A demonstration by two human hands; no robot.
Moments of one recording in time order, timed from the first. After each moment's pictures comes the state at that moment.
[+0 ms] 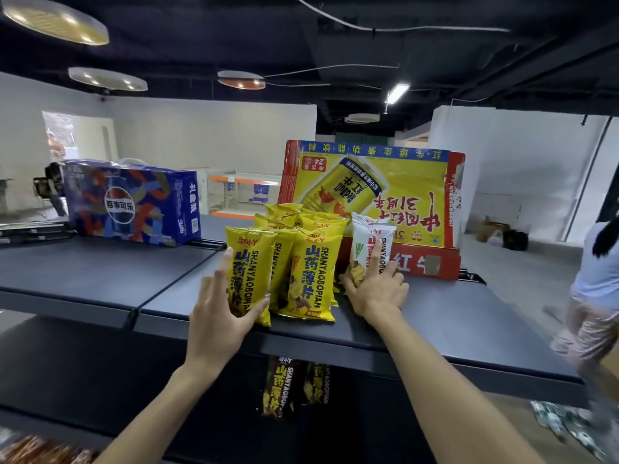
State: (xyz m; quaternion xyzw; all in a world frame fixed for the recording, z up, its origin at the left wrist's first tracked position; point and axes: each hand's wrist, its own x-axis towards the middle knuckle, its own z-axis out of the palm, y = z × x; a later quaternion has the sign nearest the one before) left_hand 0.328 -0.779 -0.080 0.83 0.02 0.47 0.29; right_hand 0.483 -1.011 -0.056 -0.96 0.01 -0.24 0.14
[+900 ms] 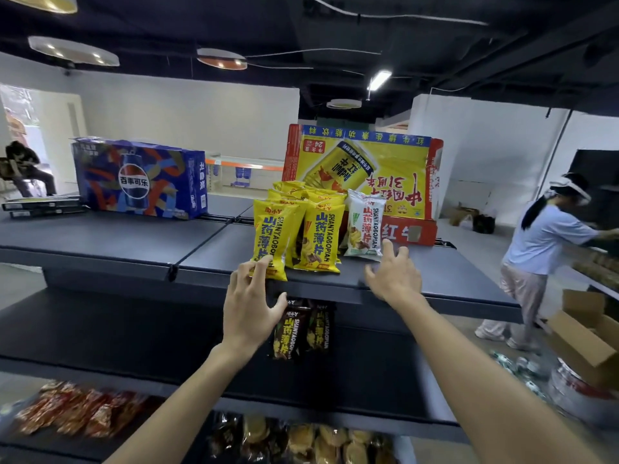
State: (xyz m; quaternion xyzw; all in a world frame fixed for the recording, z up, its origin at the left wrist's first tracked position) left_hand 0.256 -0.795 -0.106 0.87 0.00 0.44 0.23; right_hand 0.357 -1.037 -0.048 -0.97 -0.01 -0.22 0.14
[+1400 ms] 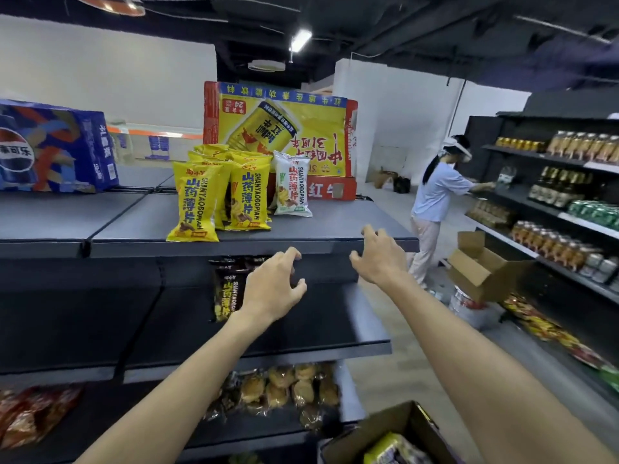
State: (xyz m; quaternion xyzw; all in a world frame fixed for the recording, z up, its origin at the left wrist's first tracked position) left_hand 0.232 -0.917 -0.111 0.92 -0.16 0.27 0.25; right_hand 0.260 -1.127 -0.063 -0.97 0.05 -0.21 0.09
